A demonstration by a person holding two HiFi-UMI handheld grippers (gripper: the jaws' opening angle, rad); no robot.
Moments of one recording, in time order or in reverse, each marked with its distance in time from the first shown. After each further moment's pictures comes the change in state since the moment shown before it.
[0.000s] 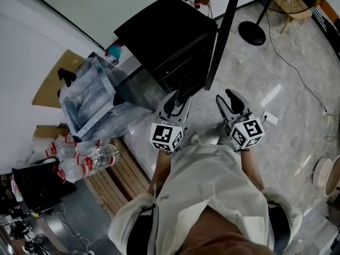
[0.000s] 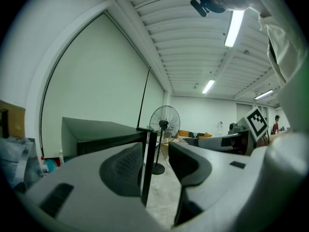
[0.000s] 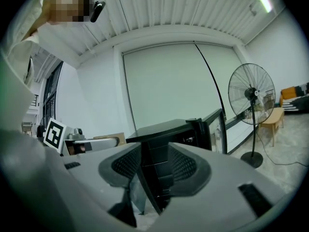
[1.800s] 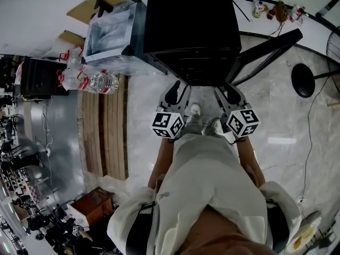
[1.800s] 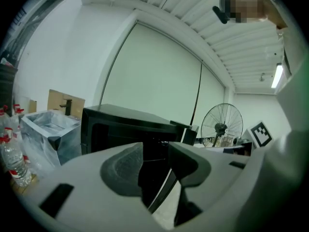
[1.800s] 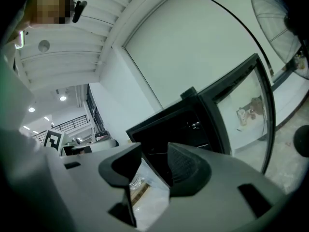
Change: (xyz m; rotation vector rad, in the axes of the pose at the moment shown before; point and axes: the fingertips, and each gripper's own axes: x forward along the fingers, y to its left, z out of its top) left arm 0.108 -0.005 -0.039 -0.226 -0.004 0.755; right arm 0.119 -0.140 -0.019 0.170 0.300 0.616
